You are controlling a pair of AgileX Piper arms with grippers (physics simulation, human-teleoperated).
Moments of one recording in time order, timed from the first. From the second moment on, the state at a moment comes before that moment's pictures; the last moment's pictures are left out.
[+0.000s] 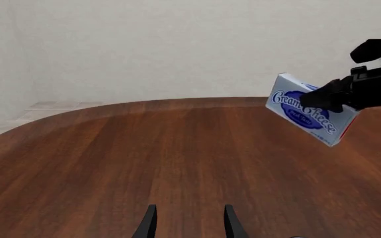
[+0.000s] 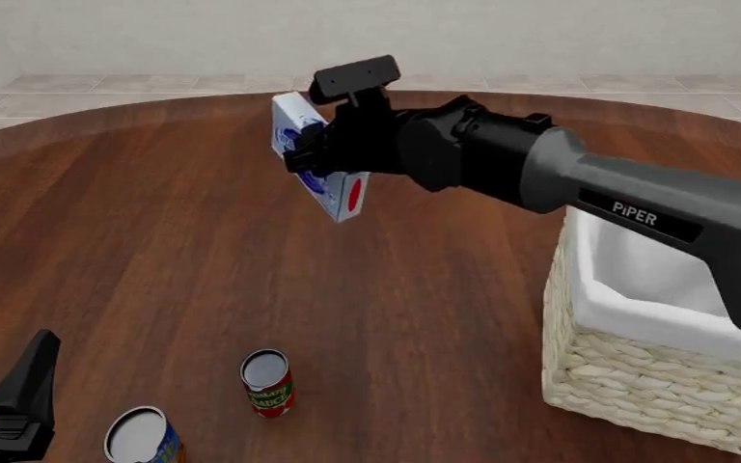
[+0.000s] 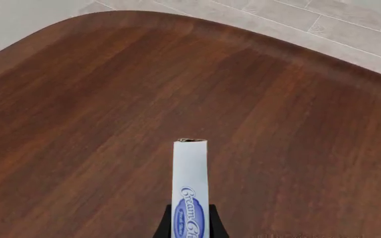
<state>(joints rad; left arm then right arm) 0.00 0.01 0.00 0.00 0.00 0.69 1.88 -1.59 0.22 0.06</state>
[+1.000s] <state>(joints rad) 0.00 0.01 0.00 0.00 0.00 0.62 1.79 -1.55 0.26 0.02</state>
